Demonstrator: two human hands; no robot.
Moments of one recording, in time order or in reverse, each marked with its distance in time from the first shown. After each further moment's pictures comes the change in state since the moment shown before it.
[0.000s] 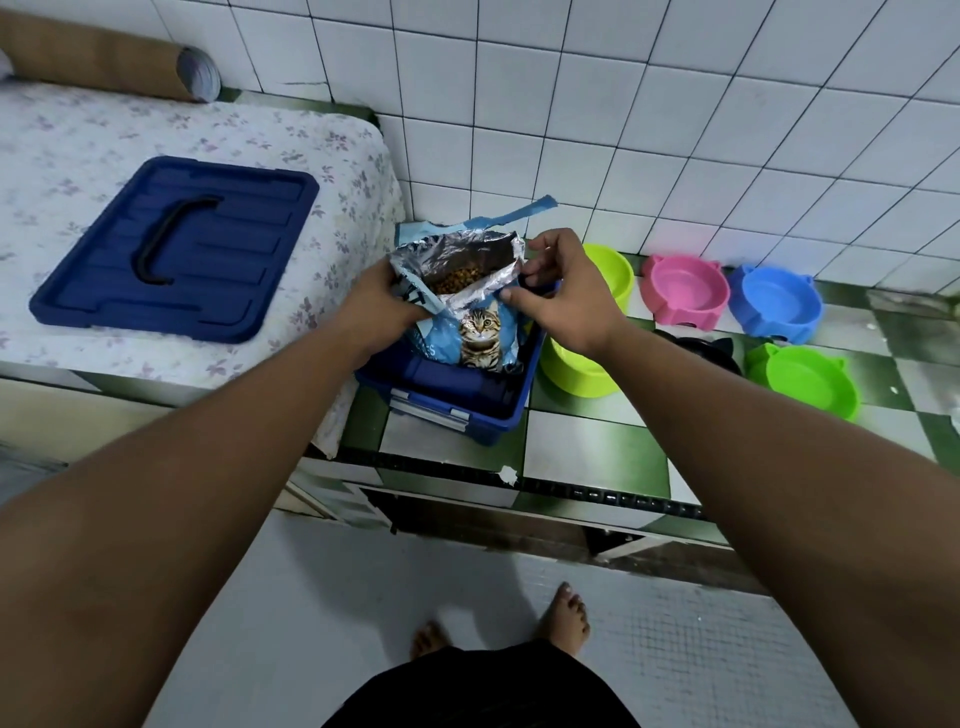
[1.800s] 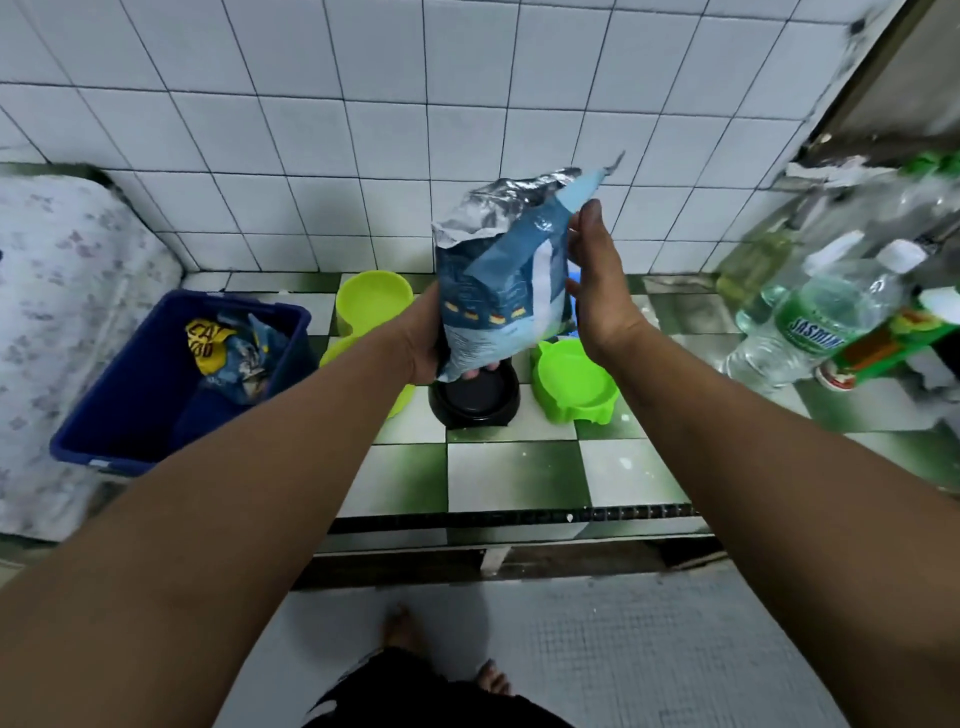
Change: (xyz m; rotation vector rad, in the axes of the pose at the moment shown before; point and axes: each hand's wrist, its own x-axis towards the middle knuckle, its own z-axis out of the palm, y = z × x) left_hand -0.009 0.152 0.337 -0.316 -0.626 -0.396; right_hand -0.080 0.064 -0.296 0.548 0.330 0.168
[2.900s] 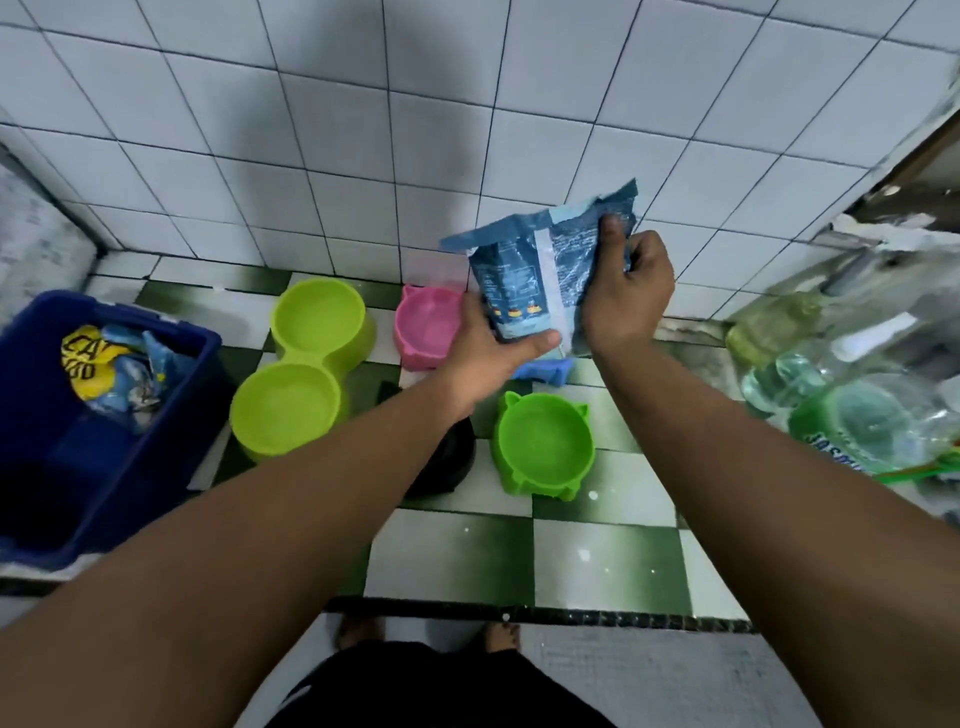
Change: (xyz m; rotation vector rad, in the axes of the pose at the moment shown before) left_hand 0.170 -0.007 0.054 0.065 0.364 0.461; right_hand 0.144 0.036 -0.071 -0.483 0.549 -0.269
